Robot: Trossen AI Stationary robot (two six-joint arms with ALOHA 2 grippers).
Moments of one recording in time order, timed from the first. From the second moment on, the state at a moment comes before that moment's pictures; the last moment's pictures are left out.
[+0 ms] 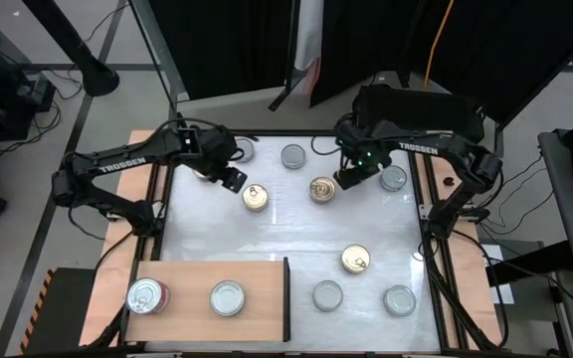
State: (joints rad) left arm 0.37 1.31 1.22 -1.02 0.10 -0.62; right arm -0.59 1.64 1.16 -1.03 -0.13 0.45
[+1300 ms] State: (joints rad) left arm 0.37 1.31 1.22 -0.98 0.02 -0.69; right arm -0.66 1.63 1.10 -0.98 -0.10 0.41
